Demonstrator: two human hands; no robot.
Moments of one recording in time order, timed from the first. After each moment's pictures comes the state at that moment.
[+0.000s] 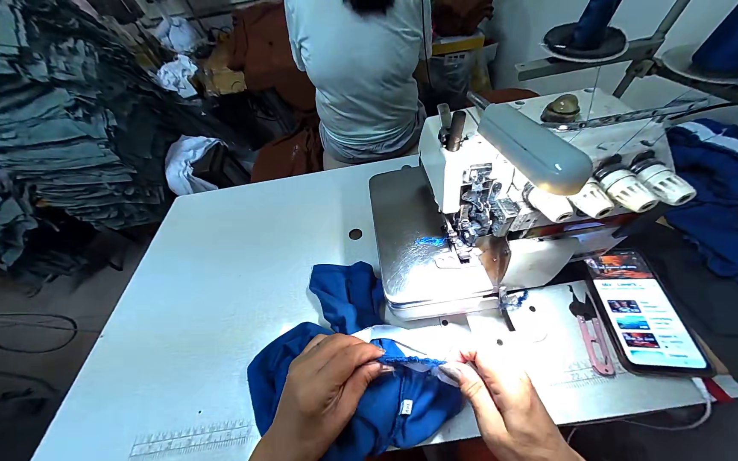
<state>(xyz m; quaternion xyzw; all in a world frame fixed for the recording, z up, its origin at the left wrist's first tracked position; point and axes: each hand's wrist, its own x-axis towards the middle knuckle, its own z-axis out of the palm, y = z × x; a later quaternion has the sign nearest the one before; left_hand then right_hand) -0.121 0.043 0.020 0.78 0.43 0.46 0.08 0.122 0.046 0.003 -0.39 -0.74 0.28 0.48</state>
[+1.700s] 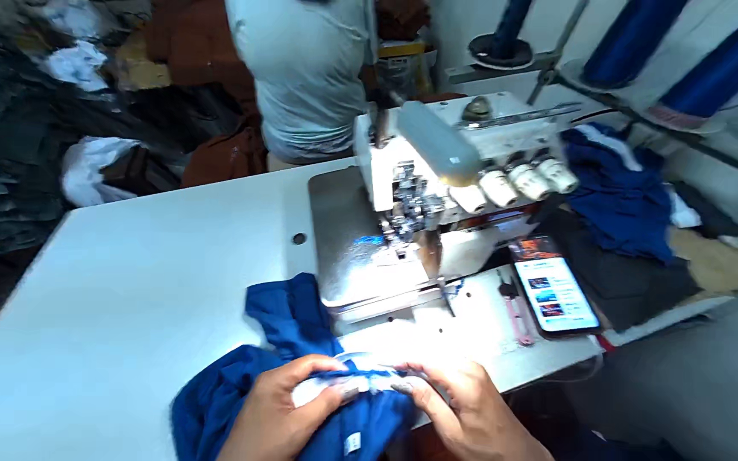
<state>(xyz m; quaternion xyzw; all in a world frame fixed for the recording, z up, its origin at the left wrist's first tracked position) -0.098 0.032 0.032 0.66 0.51 0.39 0.38 0.143 0.031 0.008 -0.42 -0.75 0.26 0.44</state>
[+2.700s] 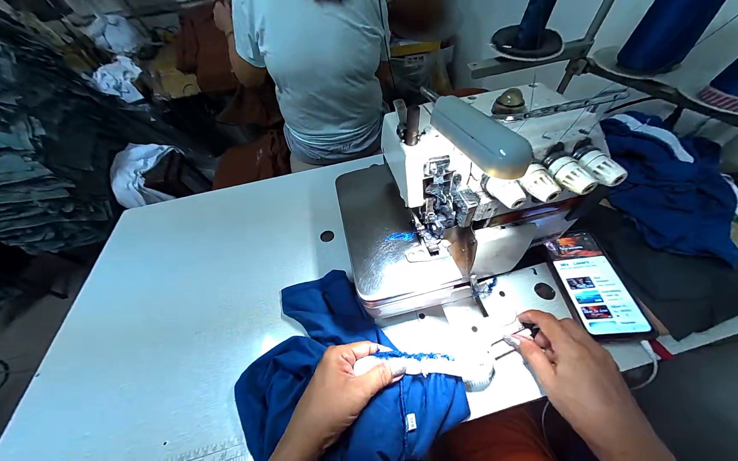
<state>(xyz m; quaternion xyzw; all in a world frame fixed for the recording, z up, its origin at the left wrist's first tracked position) -0.082 0.048 0.019 0.51 0.51 0.40 0.57 0.208 0.038 -0.005 -0.69 -0.67 0.05 0.28</state>
